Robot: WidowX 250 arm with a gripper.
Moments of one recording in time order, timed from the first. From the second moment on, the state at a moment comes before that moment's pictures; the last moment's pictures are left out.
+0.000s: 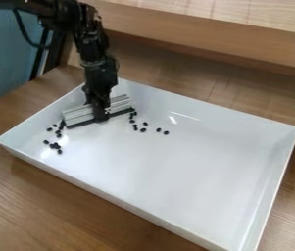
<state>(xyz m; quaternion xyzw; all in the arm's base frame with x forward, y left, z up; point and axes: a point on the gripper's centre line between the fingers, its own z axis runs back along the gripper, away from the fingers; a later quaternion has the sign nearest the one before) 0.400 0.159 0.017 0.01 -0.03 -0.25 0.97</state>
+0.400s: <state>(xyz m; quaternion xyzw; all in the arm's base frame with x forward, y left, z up) 0.402 0.150 0.016 0.00 -0.02 -0.25 0.97</state>
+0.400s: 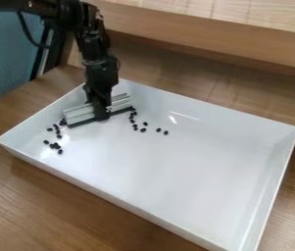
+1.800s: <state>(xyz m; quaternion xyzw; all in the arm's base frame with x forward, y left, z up) 0.398 0.132 0.081 -0.04 -0.06 -0.22 0.97</state>
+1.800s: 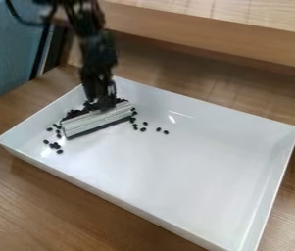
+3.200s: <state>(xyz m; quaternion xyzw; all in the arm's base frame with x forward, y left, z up) 0.328 0.003 0.136 -0.03 -0.05 -0.11 0.99</state>
